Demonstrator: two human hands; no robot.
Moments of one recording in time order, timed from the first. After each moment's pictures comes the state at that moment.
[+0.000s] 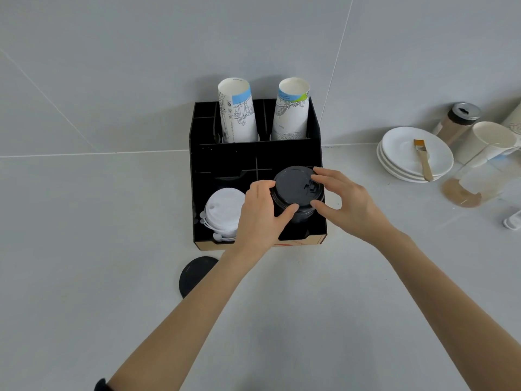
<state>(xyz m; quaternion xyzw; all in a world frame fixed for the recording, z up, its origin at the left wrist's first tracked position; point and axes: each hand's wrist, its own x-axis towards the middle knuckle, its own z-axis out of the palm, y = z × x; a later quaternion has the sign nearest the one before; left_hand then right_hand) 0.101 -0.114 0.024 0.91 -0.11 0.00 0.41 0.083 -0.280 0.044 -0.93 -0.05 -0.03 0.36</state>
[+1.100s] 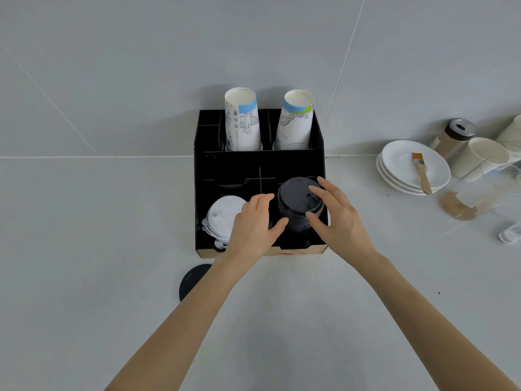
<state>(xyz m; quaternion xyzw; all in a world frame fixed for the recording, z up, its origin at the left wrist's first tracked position) 0.107 -0.094 0.020 0.93 -0.14 -0.07 0.32 0.080 -0.255 0.025 -0.94 -0.01 -0.08 0.34</state>
